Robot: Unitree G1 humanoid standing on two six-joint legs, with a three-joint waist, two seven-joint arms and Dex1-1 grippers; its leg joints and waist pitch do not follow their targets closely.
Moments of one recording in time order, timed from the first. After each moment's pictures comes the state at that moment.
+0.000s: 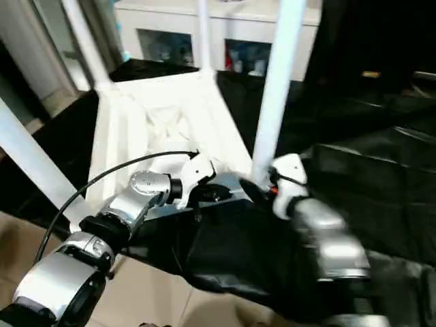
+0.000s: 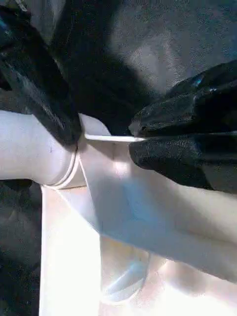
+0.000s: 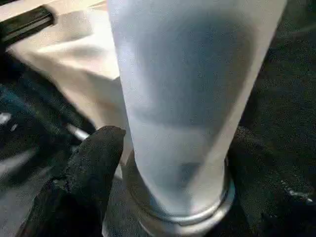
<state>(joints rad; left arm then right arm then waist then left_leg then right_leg) -0.82 0.05 -0.24 1.01 0.08 -0.10 -1.02 -0.28 -0.44 0.00 0.20 0.19 0.32 0.79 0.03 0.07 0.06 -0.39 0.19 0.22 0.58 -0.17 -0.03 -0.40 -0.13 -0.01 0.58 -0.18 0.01</state>
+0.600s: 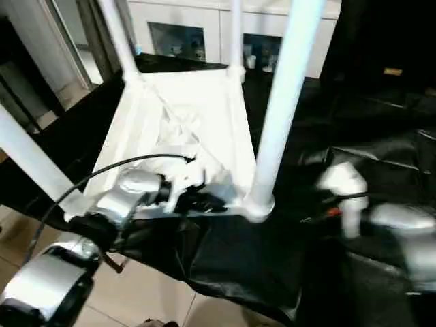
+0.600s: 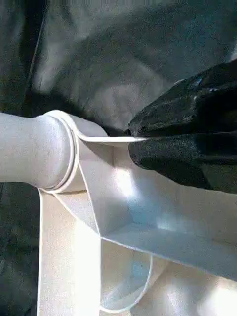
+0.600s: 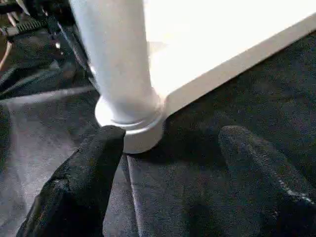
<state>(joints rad) -0.78 0.15 -0.26 0.94 0.05 -0.17 -1.28 -0.17 -0.76 -0.13 0.11 0.33 0.32 1.16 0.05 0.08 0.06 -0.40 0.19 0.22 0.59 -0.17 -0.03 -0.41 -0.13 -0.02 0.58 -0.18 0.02</state>
